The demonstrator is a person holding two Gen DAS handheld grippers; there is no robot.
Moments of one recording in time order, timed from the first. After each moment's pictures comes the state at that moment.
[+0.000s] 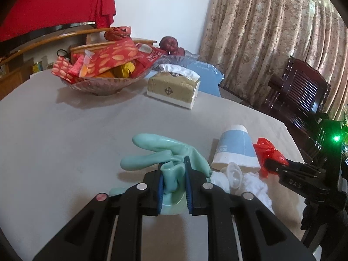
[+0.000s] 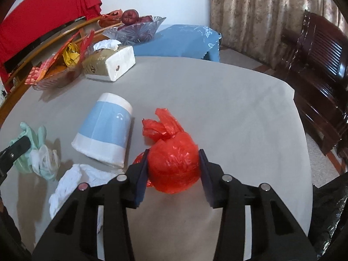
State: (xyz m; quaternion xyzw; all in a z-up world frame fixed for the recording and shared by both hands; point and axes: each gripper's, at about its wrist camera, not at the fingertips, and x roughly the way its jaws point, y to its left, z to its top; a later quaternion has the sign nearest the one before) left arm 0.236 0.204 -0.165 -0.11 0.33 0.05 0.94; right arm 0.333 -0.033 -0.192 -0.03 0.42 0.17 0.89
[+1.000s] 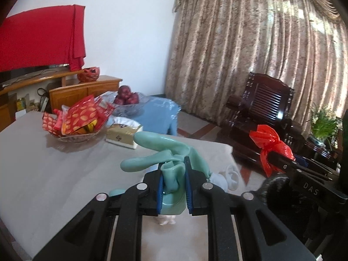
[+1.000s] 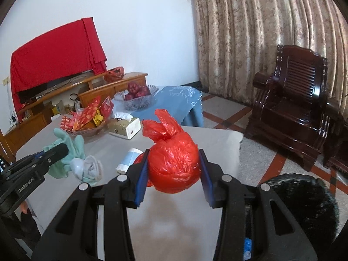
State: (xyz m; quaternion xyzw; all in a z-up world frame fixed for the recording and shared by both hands) left arm 0.152 0.100 -0.043 -0.08 0.23 -0.03 0.97; right arm 0.183 -0.136 -0.031 0.01 0.26 0.15 0.95
